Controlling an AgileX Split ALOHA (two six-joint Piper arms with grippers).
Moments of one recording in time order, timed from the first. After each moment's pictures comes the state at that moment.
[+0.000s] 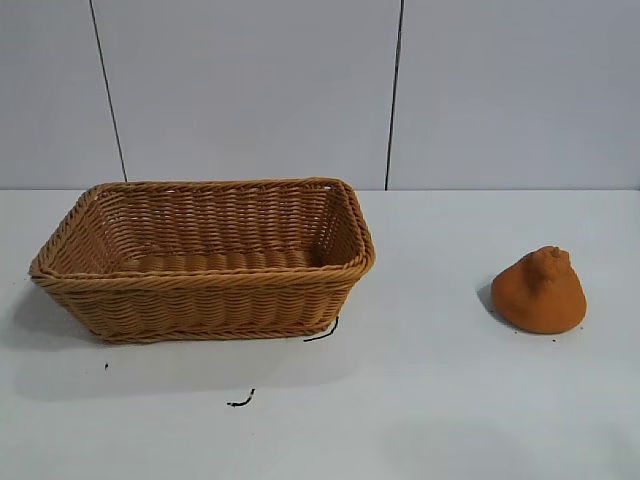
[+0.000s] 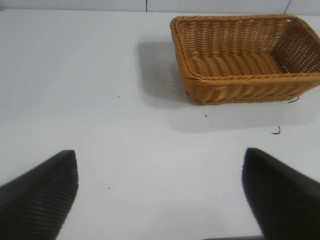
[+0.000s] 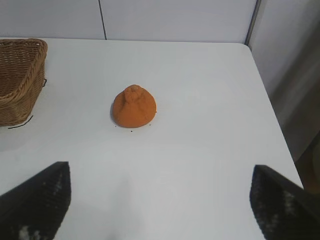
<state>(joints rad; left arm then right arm) -0.03 -0.01 -0.50 -0.05 1.07 0.00 0.03 0.00 -0.50 -0.05 1.02 0.07</state>
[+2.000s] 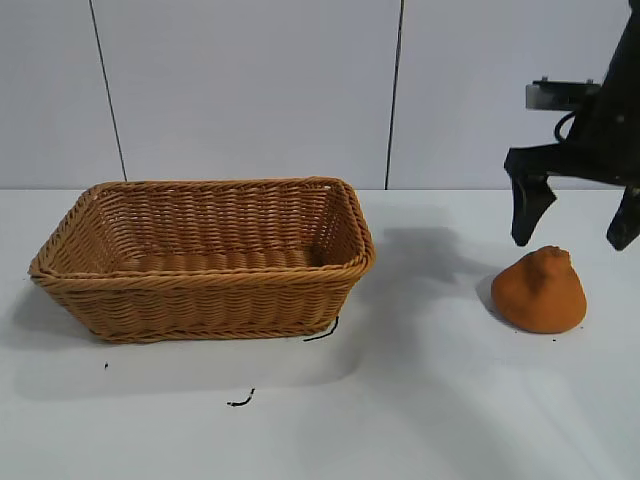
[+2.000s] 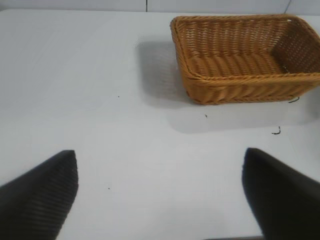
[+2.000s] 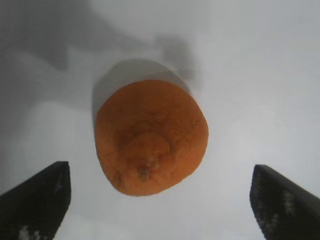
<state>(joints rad) -0.03 -0.01 -0.50 -0.05 1.07 0.00 0.03 2.01 -1.41 0.08 0.88 0.03</state>
